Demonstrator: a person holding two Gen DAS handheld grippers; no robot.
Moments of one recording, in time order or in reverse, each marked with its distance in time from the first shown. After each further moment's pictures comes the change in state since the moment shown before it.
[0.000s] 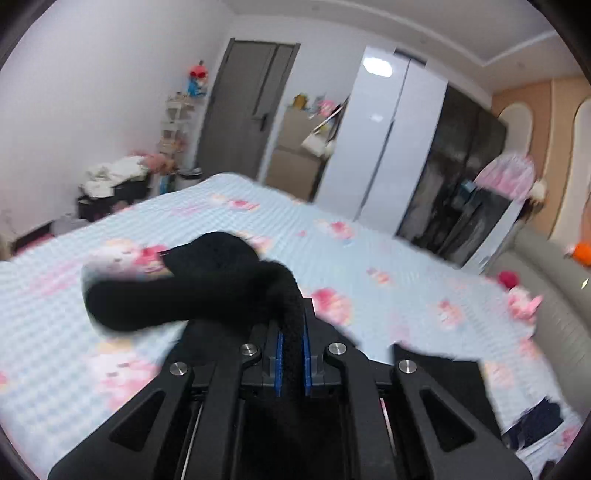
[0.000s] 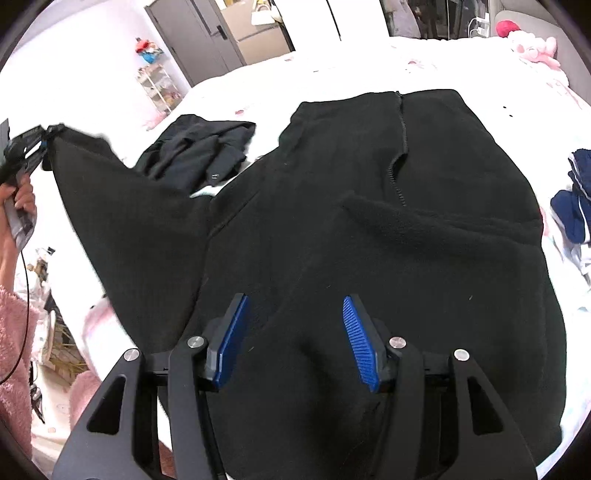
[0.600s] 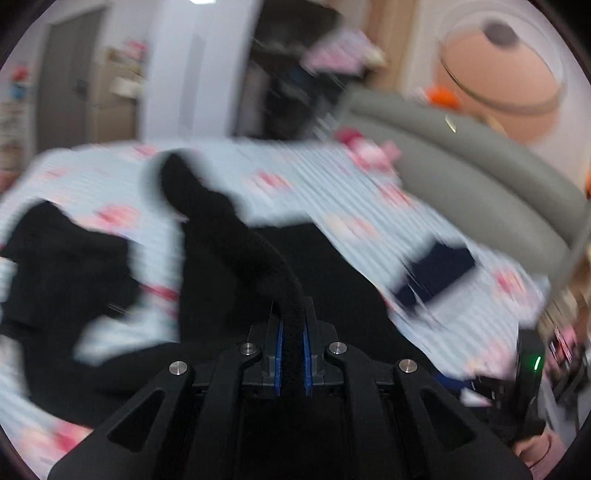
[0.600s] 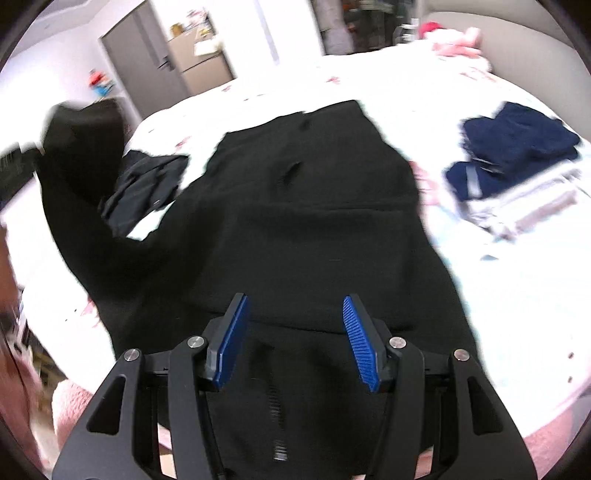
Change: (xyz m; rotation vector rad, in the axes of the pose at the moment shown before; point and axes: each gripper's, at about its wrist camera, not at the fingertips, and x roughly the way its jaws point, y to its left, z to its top) left arm -0.037 -0.309 -0.202 0.416 0.345 -0.565; right arm -0.083 -0.077 -0.035 0.139 -0.100 -0.201
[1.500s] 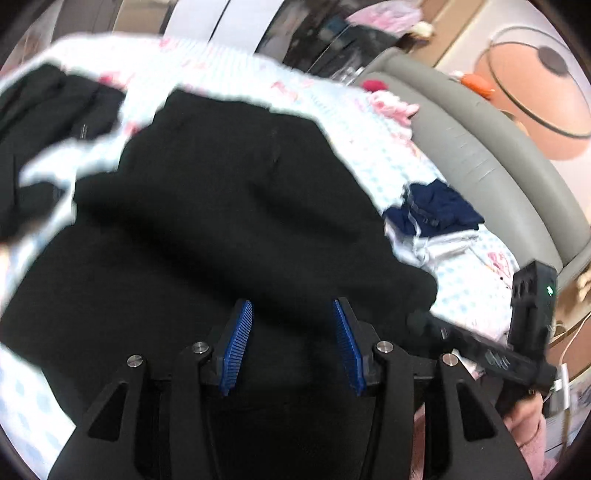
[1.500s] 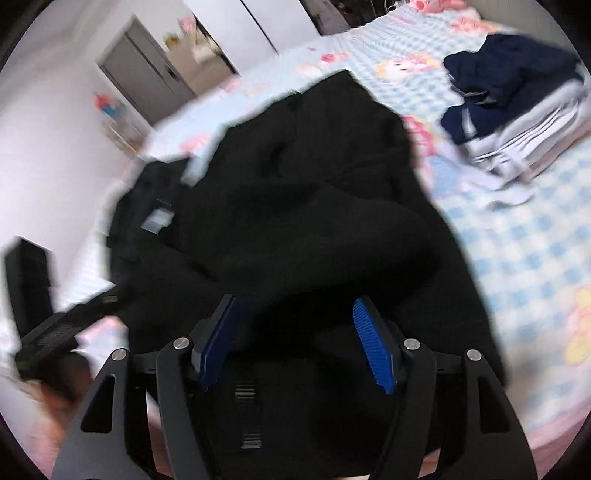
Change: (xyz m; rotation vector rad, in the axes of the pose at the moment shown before) left arm 0.022 0.018 -0.136 -0.310 0.164 -0.074; right arm 0.025 -0.047 -0.019 0.088 0.054 0.112
